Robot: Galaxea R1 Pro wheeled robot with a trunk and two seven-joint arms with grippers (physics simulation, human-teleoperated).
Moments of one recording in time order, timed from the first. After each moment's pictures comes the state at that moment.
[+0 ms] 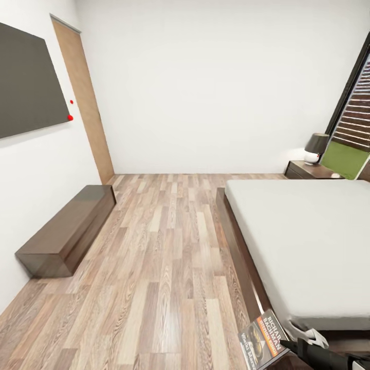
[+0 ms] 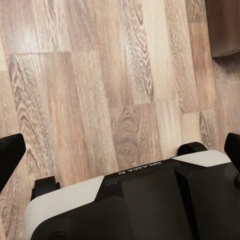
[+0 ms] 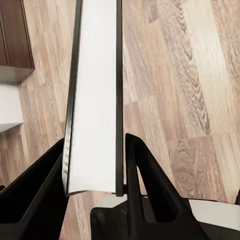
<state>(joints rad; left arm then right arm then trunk) -0.40 0.06 -0.44 -0.02 0.44 -0.15 -0.41 -0.59 -0.43 0.09 0.05 -0.47 0.25 0.97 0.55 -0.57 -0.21</state>
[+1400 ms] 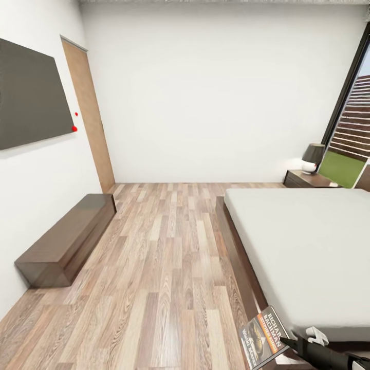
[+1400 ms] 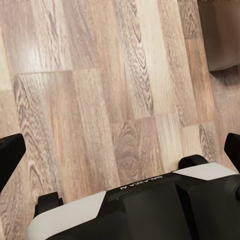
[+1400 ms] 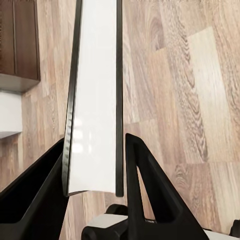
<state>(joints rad) -0.40 0.06 -0.44 -0.02 0.44 -0.15 -0.41 -0.59 -0.43 0.09 0.05 -0.47 0.18 0.97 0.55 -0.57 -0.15</state>
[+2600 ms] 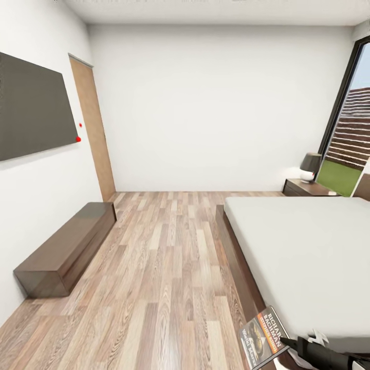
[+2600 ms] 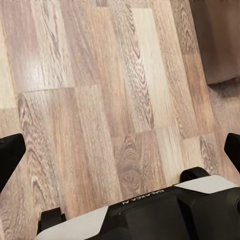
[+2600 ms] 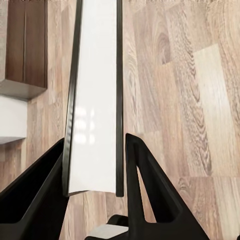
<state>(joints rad) -0.40 0.06 -0.44 -0.02 0.44 -0.15 -0.41 -0.59 -0.43 0.09 0.05 -0.47 0.18 0.97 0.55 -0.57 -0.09</state>
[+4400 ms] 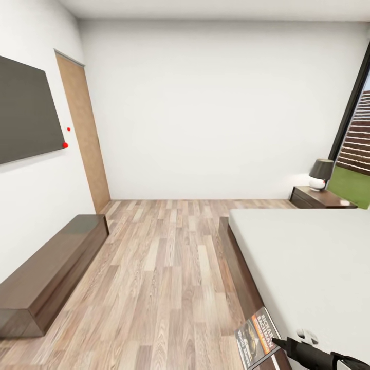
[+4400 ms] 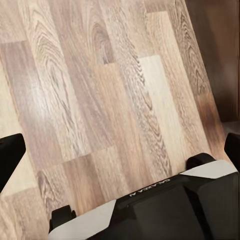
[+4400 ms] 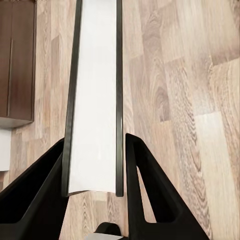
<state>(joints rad) -0.40 0.05 -0.45 -0.02 0.35 -0.15 -0.41 -0.59 -0.37 0.10 0.05 -0.47 0.13 0.86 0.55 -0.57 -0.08</state>
